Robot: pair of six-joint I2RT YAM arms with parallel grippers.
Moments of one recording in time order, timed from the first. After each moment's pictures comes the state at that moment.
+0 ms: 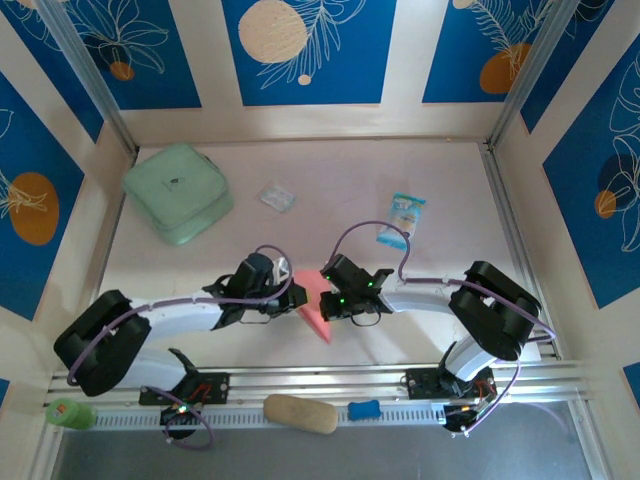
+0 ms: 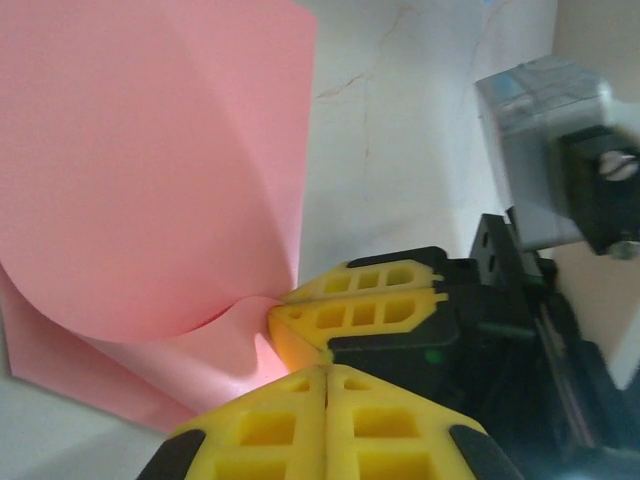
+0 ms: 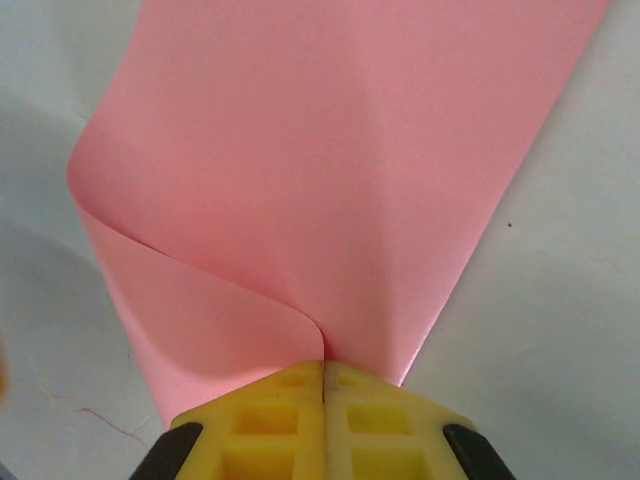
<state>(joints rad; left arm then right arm) -0.77 1.36 0.45 0.22 0.44 -1.07 0.92 1.56 0.70 -0.23 -0.17 0.68</state>
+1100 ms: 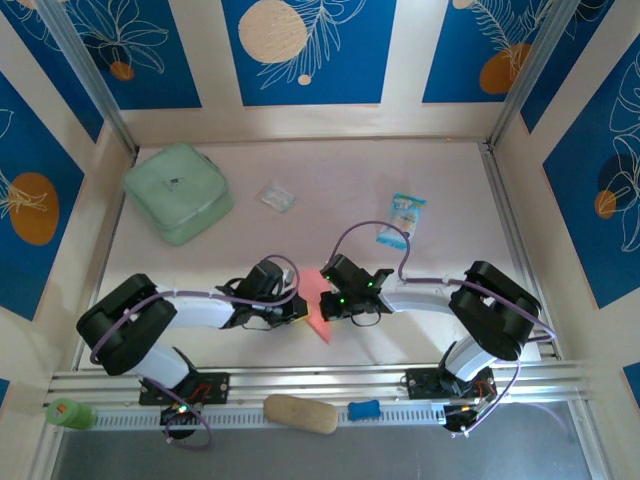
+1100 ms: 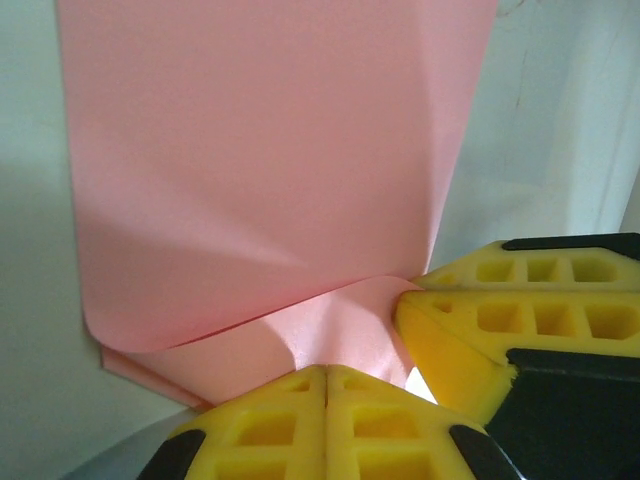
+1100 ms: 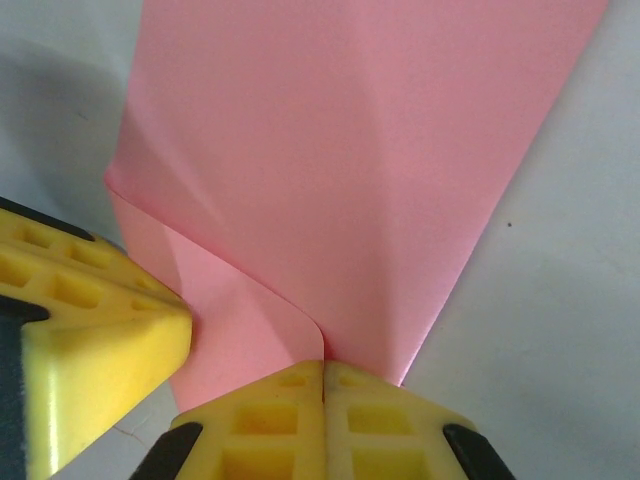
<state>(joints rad) -0.80 1.50 0.45 0.20 0.43 -1.07 0.92 1.56 0.70 -0.23 -0.17 0.68</state>
